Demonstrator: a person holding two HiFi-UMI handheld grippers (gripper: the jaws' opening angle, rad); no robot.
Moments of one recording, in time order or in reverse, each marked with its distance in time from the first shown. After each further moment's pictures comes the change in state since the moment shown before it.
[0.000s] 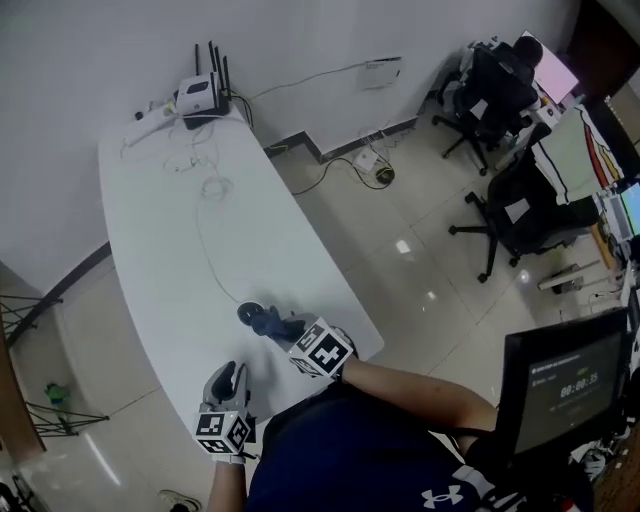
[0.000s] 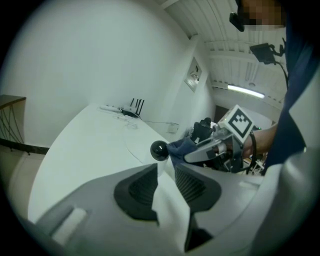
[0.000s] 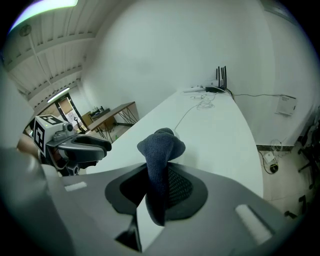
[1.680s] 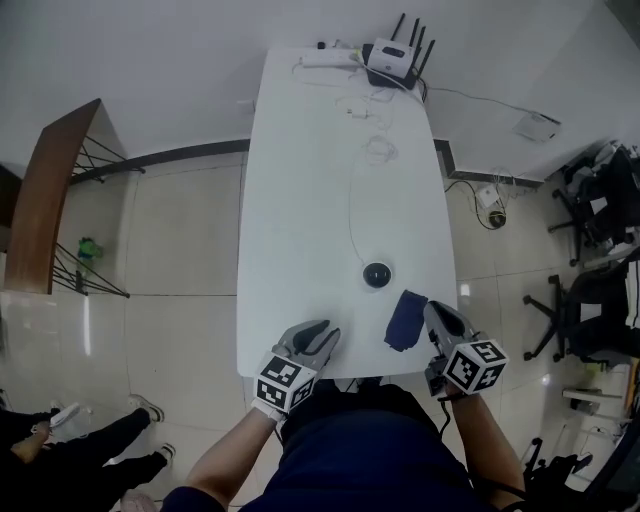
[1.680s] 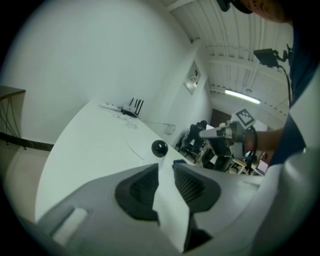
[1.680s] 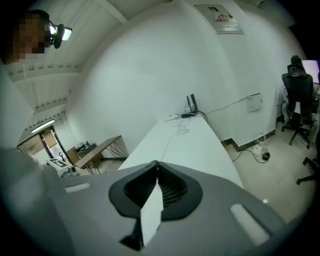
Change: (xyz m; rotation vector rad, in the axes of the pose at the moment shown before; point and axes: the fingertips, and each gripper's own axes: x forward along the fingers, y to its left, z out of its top) left arm -0.027 -0.007 0.000 -0.035 0.002 -0.077; right arm -0.107 -0.023 0.046 0.246 -0.393 -0.114
